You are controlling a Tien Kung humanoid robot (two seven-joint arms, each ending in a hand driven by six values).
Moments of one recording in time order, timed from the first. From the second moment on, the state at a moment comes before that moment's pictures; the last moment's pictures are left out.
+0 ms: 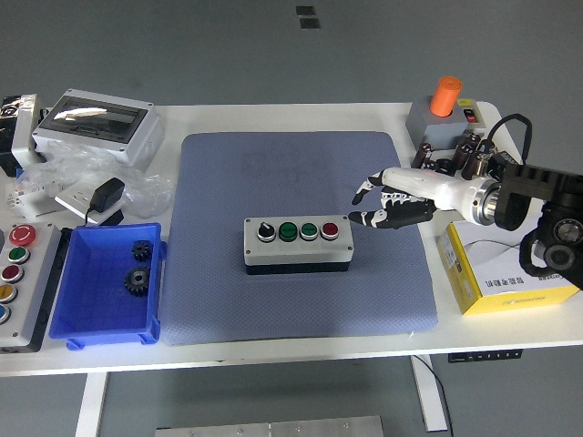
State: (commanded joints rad) left arm -0.04 0.15 -1.69 -0.18 1.38 0.05 0.20; right arm 0.60 -0.72 0.87 1.64 -1.40 0.44 -0.32
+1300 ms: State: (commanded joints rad) left arm -0.04 0.15 -1.71 -0.18 1.39 0.06 0.20; right arm 0.60 -0.59 1.09 1.43 -1.08 0.03 0.06
